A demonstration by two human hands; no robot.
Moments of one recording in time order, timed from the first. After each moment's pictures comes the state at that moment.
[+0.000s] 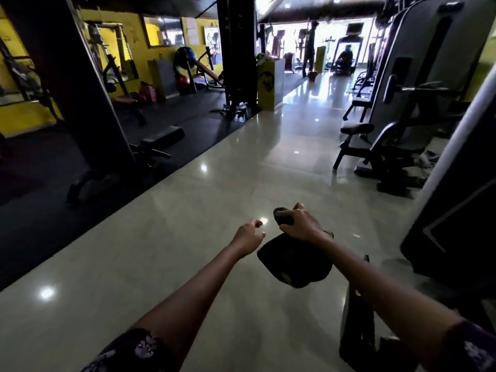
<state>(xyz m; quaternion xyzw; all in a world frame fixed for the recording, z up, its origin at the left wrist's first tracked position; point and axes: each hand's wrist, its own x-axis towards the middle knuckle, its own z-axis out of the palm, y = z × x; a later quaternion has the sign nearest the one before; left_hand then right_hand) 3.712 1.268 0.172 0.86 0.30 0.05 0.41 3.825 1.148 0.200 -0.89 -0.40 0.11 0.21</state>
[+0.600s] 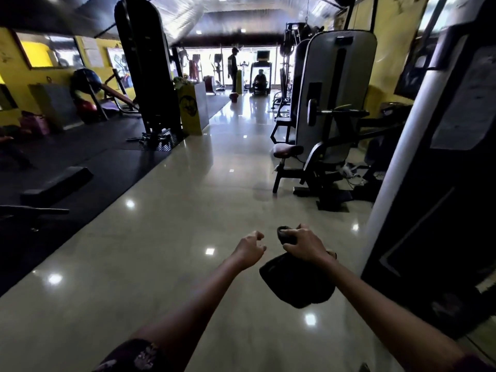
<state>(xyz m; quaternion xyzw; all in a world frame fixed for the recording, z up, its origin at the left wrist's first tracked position) 4.093 1.369 0.174 0.91 0.14 -0.02 0.40 4.149 1.210 0.193 -0.94 -0.22 0.07 0.24</state>
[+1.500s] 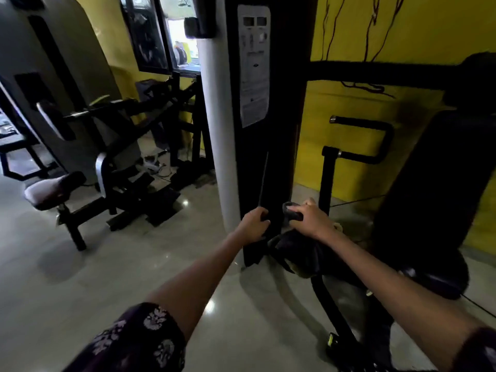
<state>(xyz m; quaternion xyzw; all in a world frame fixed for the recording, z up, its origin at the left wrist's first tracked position) 4.477 1.130 0.169 0.86 -0.37 -0.21 0.30 4.360 0.995 0.178 -0.94 0.27 -0.05 0.21</state>
